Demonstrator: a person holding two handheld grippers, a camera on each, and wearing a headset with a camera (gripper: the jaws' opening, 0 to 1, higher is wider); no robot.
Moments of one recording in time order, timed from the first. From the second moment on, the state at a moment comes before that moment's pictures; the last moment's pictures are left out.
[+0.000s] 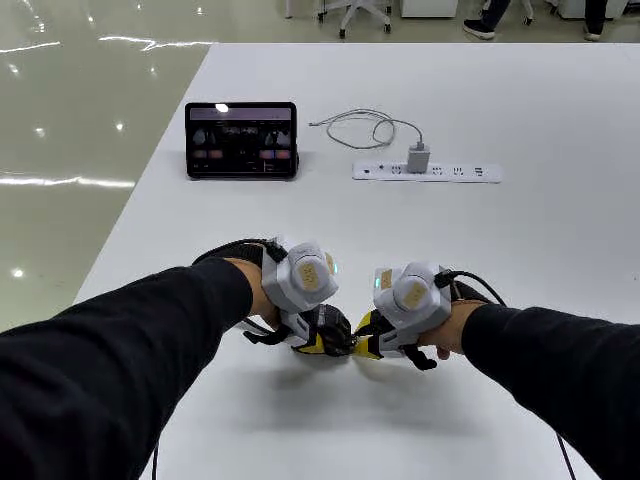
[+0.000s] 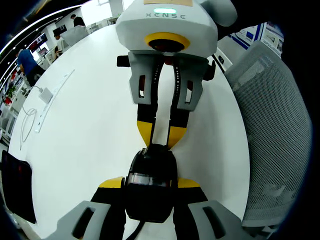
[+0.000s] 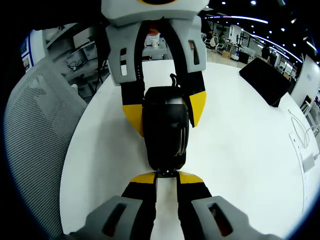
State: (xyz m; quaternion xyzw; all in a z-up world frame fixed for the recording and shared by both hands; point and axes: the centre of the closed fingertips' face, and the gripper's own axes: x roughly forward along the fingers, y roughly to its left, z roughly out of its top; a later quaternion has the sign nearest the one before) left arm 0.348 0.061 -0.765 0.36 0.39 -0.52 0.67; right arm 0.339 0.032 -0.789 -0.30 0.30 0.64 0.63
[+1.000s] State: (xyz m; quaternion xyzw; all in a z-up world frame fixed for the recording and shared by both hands) left arm 0.348 0.061 -0.765 0.35 0.39 -0.52 0.67; right arm 0.339 0.026 -0.788 -0.36 0.31 0.64 0.60
